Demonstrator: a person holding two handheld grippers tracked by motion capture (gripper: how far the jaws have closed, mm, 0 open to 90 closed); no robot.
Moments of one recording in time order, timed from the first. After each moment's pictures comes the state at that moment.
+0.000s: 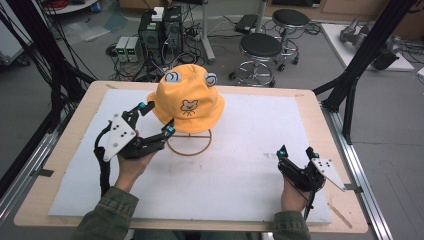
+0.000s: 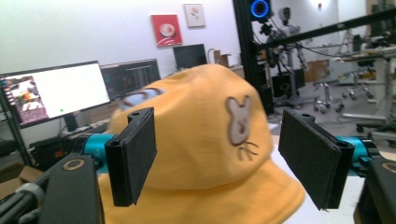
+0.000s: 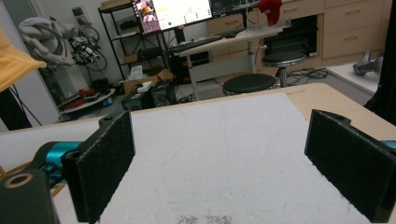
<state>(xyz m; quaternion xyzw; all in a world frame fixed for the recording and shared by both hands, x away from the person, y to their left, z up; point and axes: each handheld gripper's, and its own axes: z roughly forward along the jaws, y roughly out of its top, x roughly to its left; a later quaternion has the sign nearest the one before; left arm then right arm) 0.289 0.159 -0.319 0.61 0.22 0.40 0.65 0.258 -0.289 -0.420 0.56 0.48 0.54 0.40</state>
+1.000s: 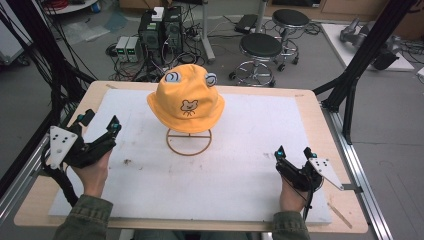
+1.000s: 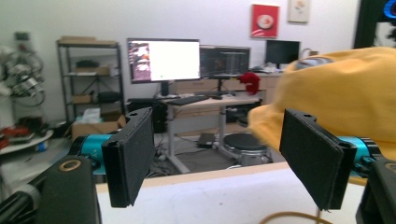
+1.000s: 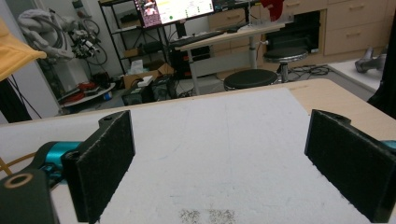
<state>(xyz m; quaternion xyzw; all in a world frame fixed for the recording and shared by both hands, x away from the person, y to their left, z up) 0.270 0.258 -0.343 0.51 0.40 0.46 0.61 0.260 -0.286 -0.423 0.56 0.50 0.54 0.39</state>
